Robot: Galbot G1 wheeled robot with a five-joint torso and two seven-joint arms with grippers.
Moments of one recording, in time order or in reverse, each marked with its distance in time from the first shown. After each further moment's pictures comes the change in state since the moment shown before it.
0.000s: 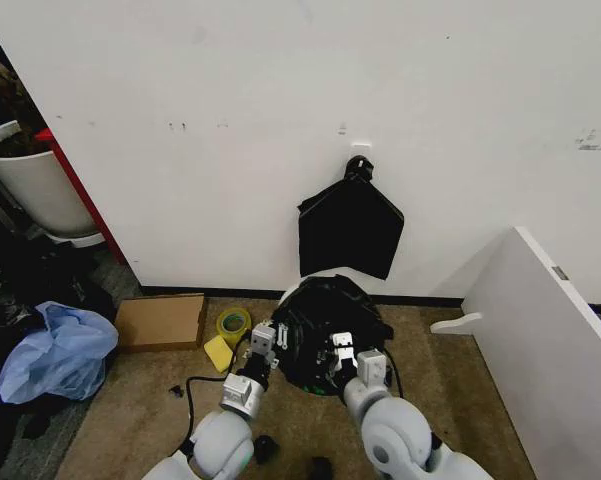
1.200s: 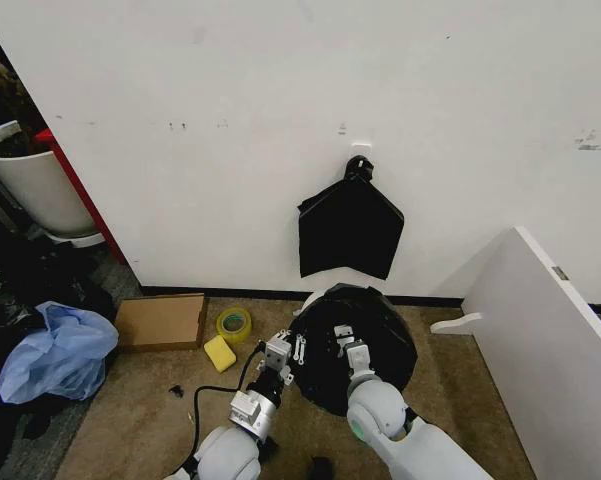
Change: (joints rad) left arm 0.038 0.013 0.022 -0.054 0.006 0.005 0.029; right arm 0.074 0.022 -0.026 -0.216 -0.306 -0.031 0.006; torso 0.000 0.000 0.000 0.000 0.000
